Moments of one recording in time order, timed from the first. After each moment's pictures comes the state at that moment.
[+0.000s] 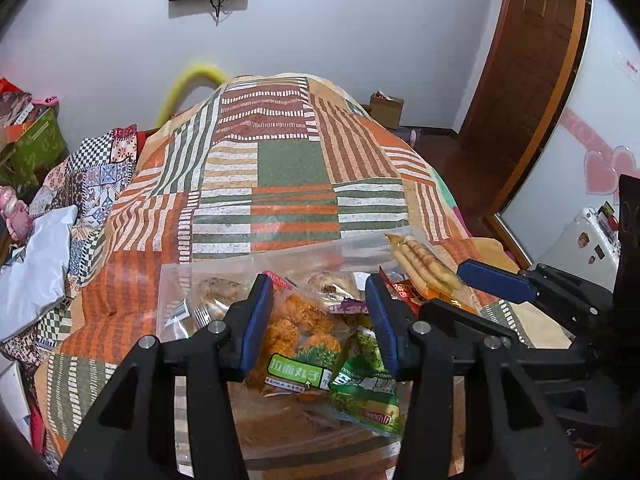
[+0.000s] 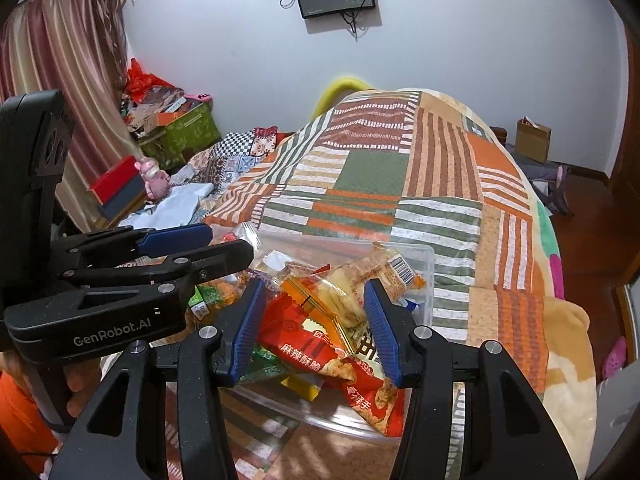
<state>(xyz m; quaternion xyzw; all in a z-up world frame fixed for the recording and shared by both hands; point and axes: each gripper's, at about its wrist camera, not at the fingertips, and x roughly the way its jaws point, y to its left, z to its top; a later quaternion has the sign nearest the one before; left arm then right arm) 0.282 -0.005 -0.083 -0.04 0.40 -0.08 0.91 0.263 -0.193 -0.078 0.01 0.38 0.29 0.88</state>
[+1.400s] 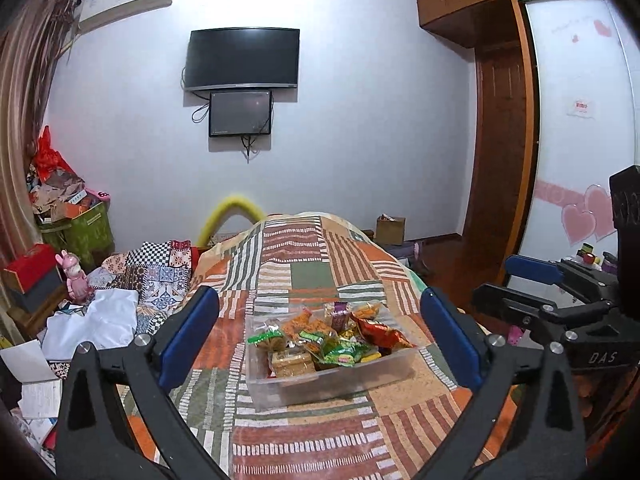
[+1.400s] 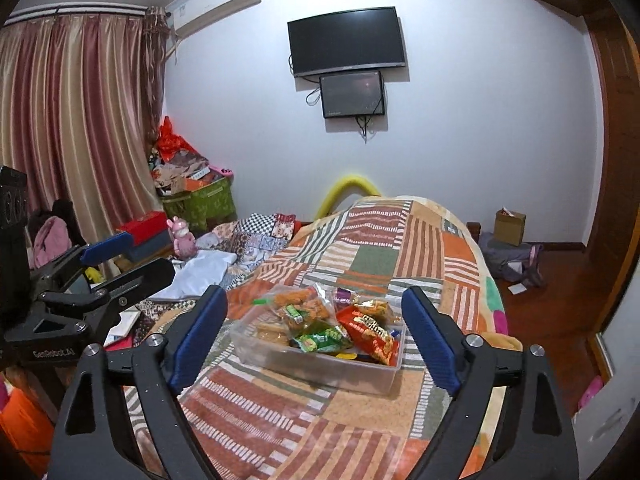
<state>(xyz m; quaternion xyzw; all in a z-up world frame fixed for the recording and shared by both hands) 0.057 0.000 0.035 -0.01 0.16 -0.04 0.99 0.108 -0.233 0.030 0.01 0.21 0.29 0.93</state>
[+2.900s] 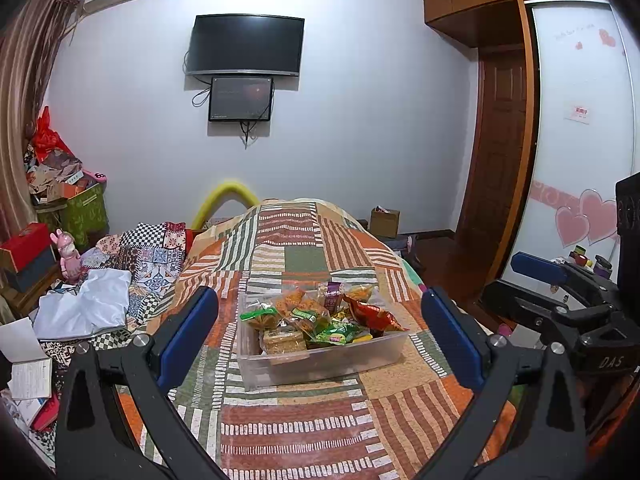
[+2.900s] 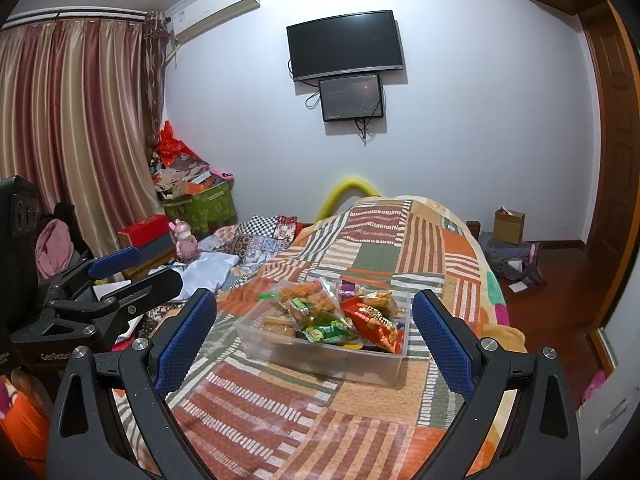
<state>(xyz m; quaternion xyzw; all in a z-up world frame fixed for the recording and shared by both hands) 0.047 0.003 0.019 -0.03 0.18 -0.04 0.98 0.089 -0.234 0.021 0.01 0.20 0.29 0.94</state>
